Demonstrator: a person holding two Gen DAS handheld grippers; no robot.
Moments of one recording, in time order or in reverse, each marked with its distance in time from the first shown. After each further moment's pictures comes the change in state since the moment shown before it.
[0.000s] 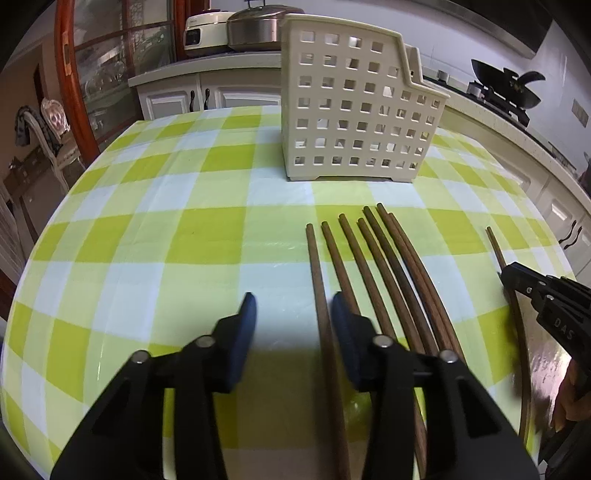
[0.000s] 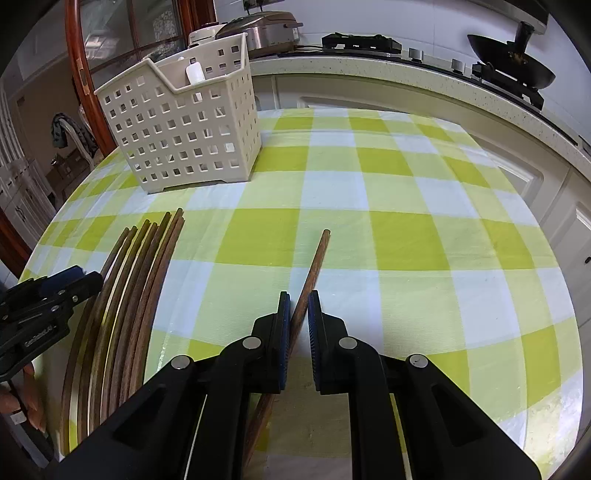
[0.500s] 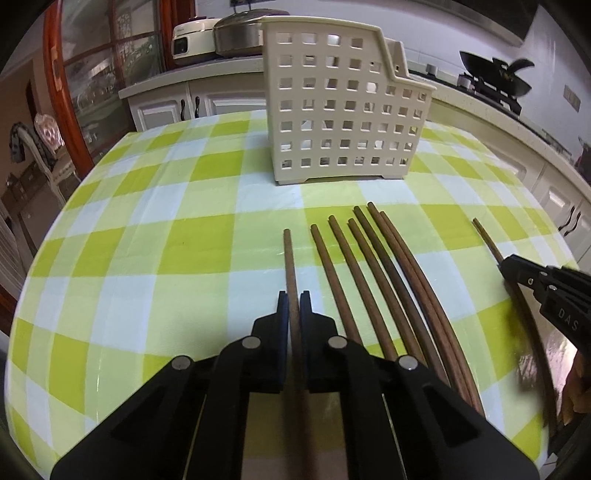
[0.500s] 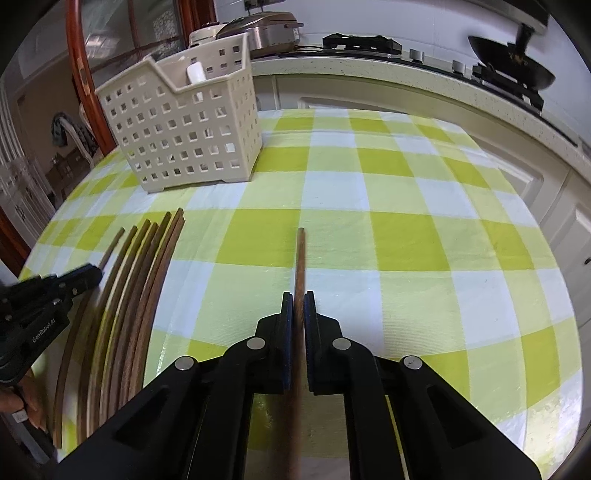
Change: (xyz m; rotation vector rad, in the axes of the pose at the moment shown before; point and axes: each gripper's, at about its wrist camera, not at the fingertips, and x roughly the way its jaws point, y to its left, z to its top) left arm 0.000 -0.002 -0.001 0.030 -0.015 -0.016; right arm 0.000 -0.002 0.000 0.017 -0.004 0.012
